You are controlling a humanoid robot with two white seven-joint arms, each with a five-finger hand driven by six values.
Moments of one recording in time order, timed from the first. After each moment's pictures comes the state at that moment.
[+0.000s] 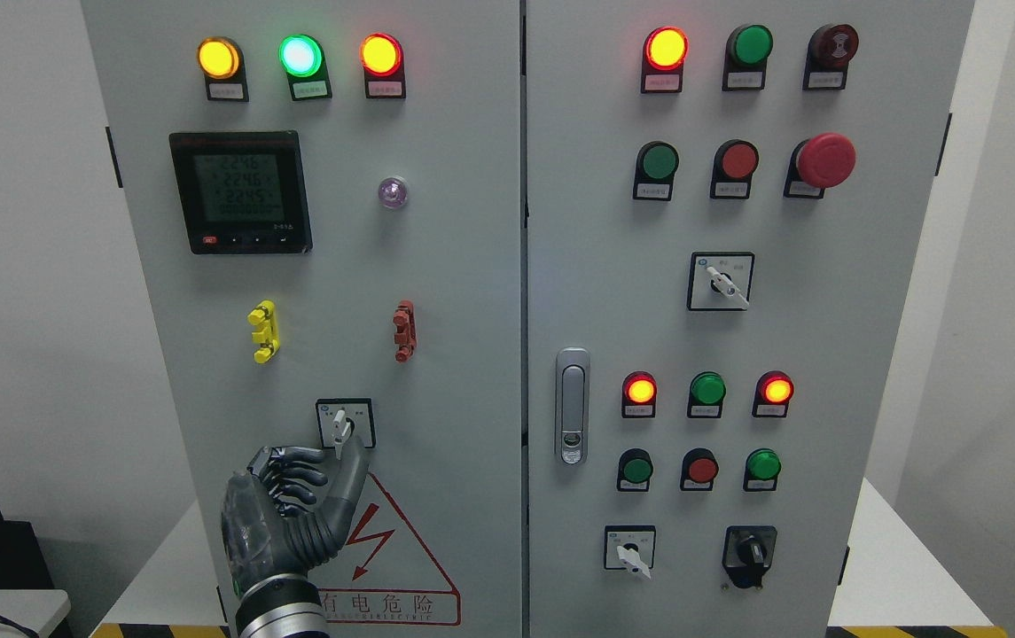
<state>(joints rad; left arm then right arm) -0.44 -0.11 -0.15 -1.84 -0.24 0.53 0.56 0.08 0.12 0.06 -0.14 0.00 0.09 0.12</state>
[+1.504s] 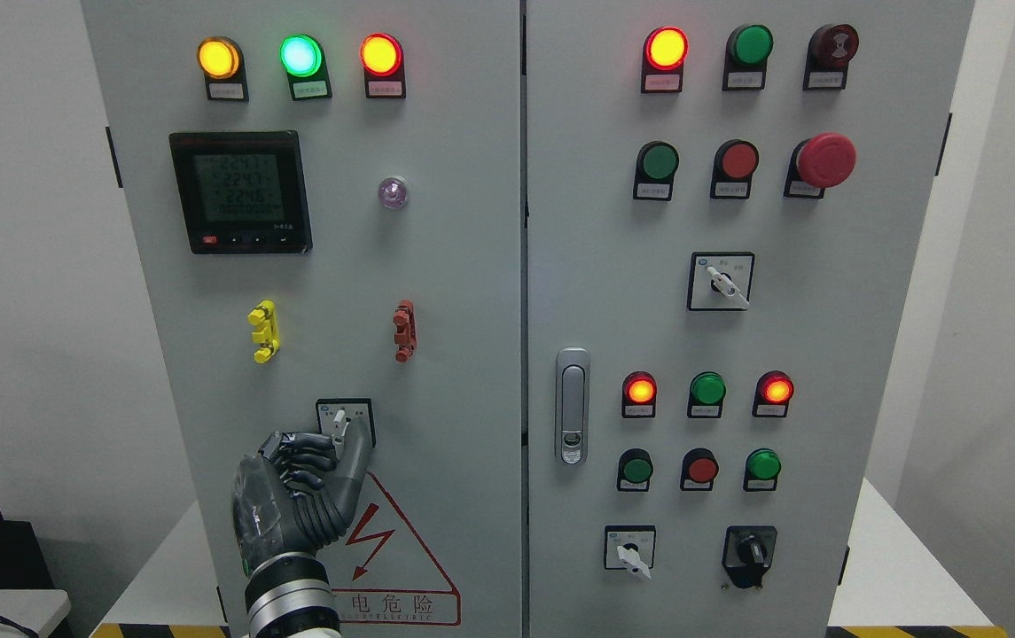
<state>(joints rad) -0.49 -0.11 -0.15 -1.81 -0.23 0.57 0.55 0.08 0.12 0.06 -0.14 0.00 0.09 0.12</state>
